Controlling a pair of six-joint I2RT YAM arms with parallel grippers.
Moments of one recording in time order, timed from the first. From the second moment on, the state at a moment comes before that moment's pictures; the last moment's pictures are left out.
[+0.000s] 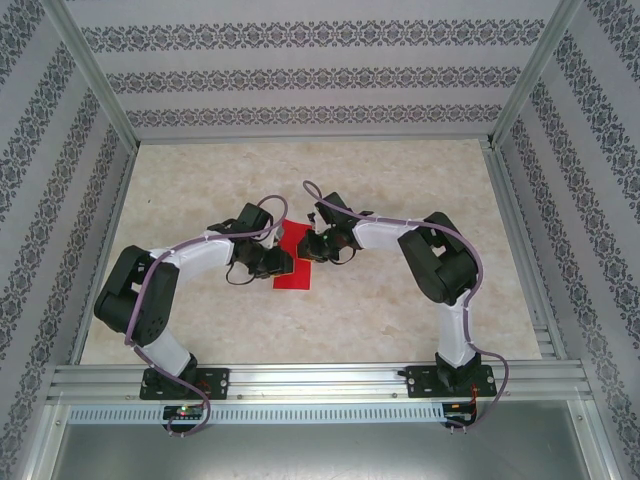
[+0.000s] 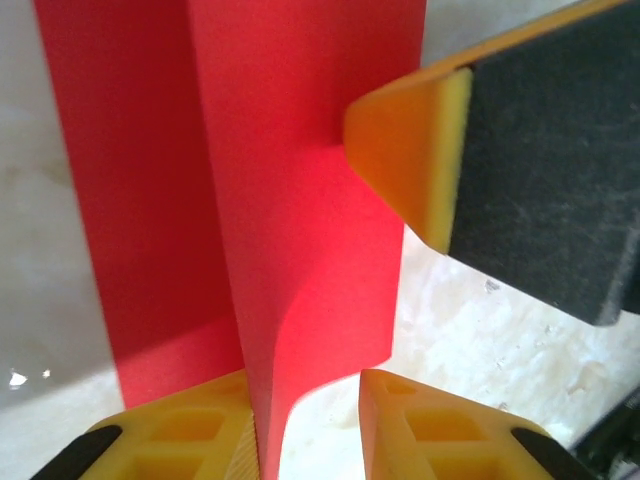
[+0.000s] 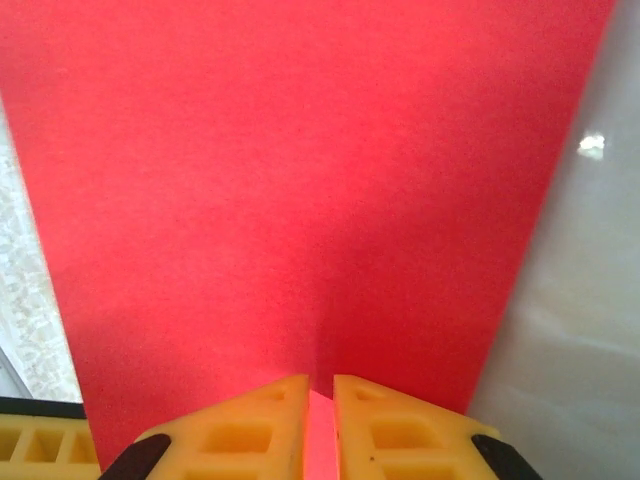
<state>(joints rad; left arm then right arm) -0.46 1.64 0.90 -0.43 0.51 -0.57 0.63 2.04 1.24 -0.25 -0.52 0.66</state>
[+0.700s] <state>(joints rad) -0.46 1.66 0.88 -0.18 0.61 -0.69 0.60 2.06 1.26 -0.29 -0.55 0.68</state>
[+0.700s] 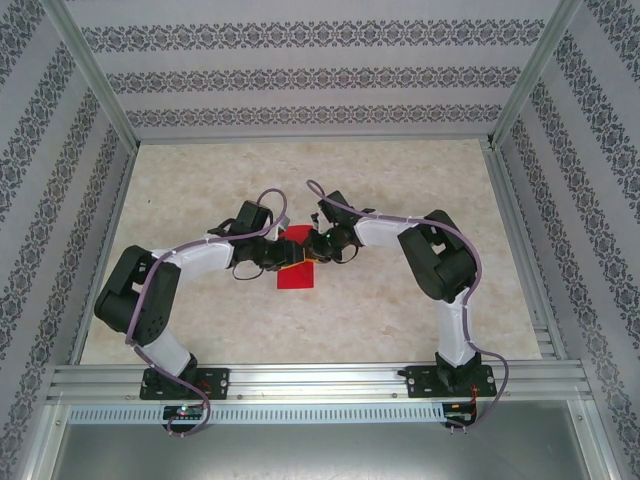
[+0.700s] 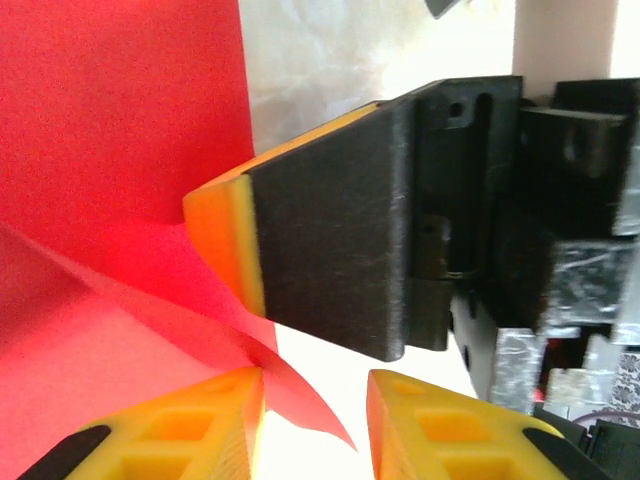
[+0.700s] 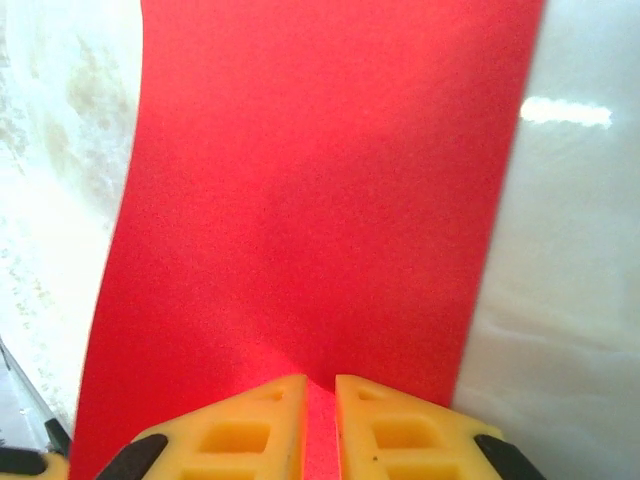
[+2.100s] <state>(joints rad) -0.46 1.71 0.89 -0.16 0.55 -0.72 0.54 1.94 1.17 -0.22 -0.71 0.60</state>
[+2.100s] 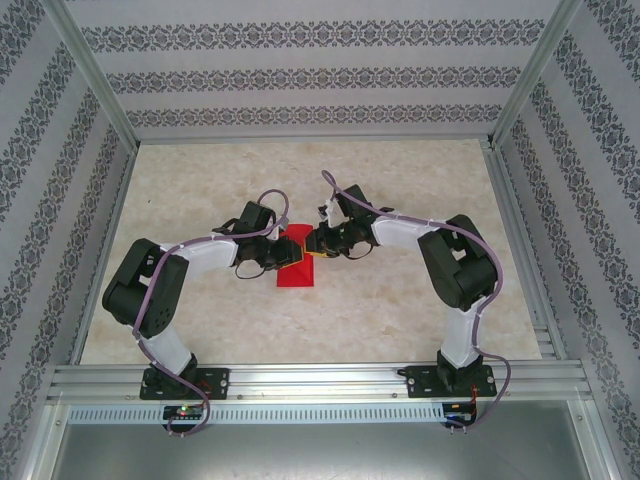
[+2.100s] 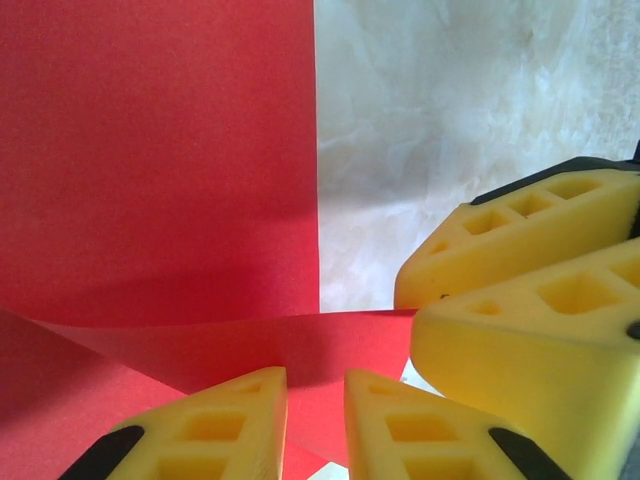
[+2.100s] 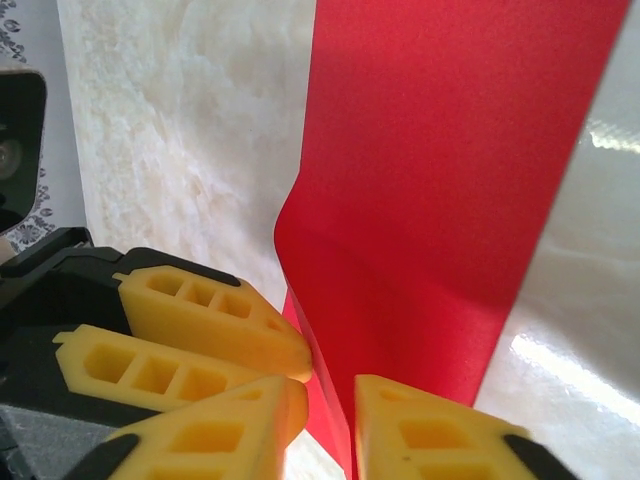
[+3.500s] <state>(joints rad) -0.46 1.76 0.94 -0.18 0.57 -0.71 0.54 2.03 1.24 -0.29 -0.65 0.50</state>
